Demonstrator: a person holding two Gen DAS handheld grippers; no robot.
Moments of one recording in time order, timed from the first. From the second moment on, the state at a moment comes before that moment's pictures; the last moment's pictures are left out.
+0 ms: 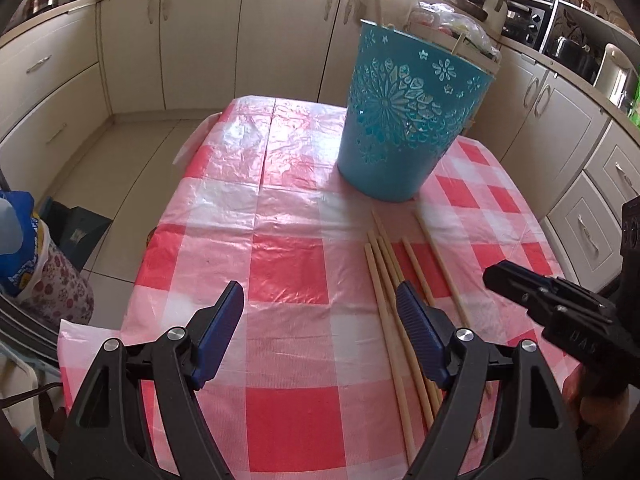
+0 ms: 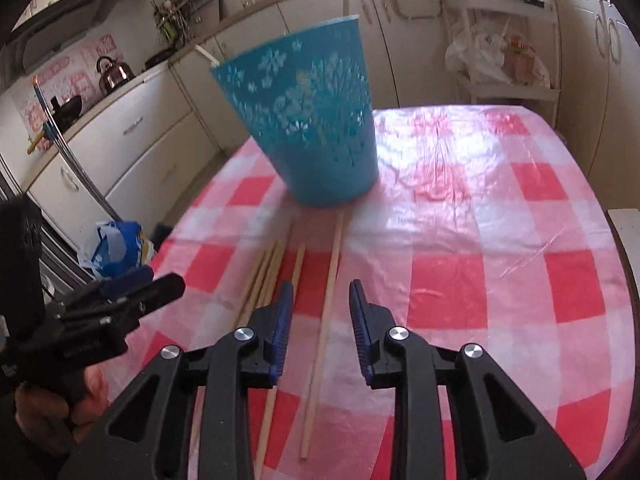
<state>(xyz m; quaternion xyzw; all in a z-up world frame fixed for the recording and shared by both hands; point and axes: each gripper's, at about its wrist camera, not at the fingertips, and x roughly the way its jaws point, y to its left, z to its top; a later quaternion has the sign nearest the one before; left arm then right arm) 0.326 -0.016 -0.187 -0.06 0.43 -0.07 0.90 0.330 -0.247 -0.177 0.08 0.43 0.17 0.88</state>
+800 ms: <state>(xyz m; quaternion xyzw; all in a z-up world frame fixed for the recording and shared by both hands) 0.337 -0.056 -0.217 0.03 0.47 -0.06 0.88 0.284 -0.254 -0.196 0.04 0.49 0.14 0.86</state>
